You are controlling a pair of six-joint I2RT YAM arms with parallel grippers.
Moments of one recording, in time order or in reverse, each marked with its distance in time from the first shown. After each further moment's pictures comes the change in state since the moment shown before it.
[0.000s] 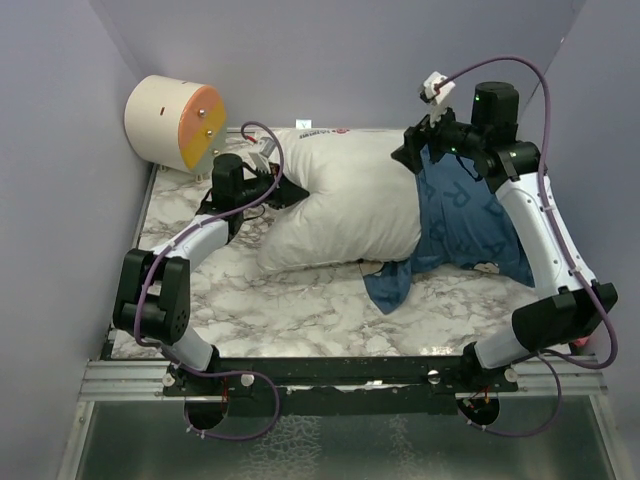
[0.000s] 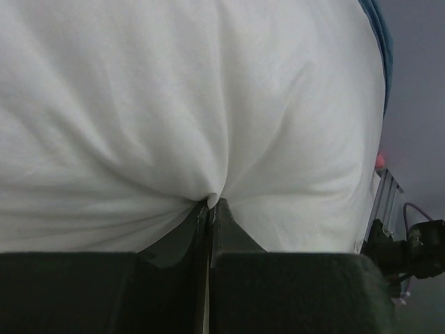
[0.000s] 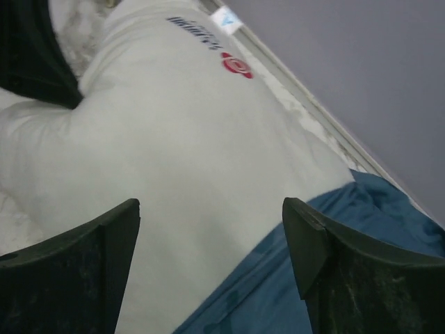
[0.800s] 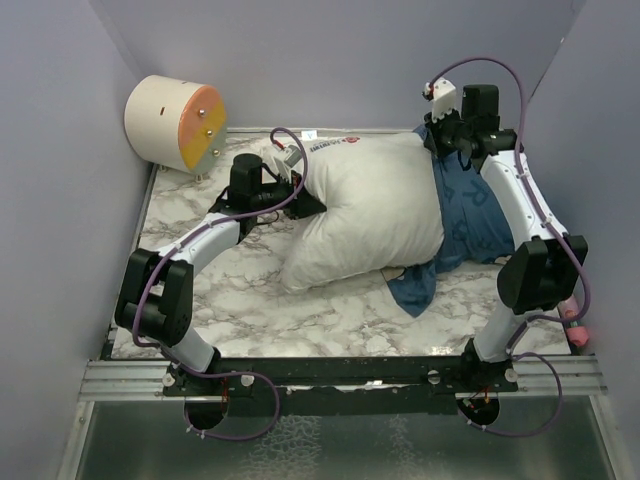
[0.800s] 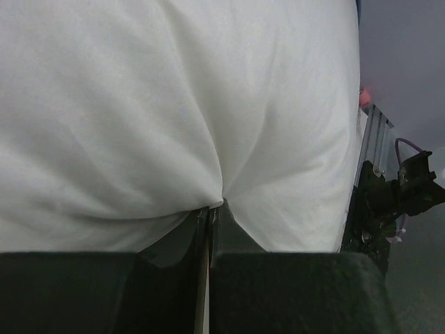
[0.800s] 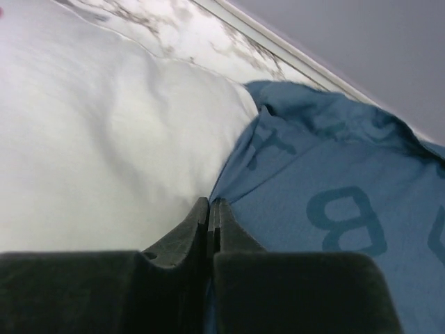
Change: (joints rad) left arm -0.120 -0.001 0.057 -0.162 0.080 0.175; right arm -0.091 0.234 0.019 0.075 0.402 0.026
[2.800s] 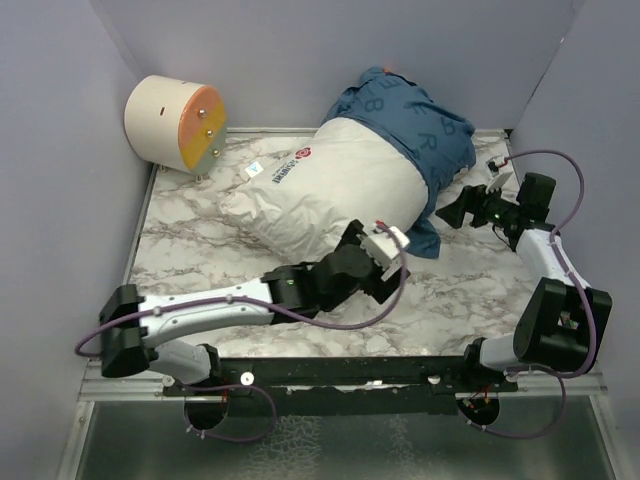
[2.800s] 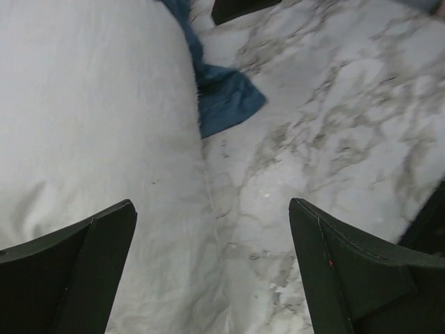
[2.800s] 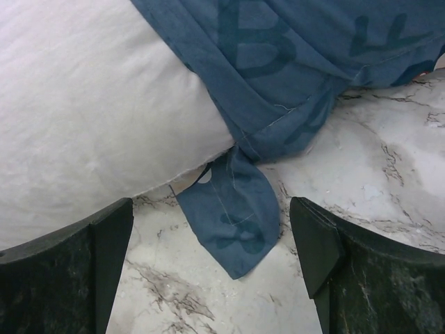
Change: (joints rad) left arm -0.909 -0.311 0.044 -0.304 -1.201 0.225; right arm -0.421 -0.364 -0.835 0.430 -0.653 0.252
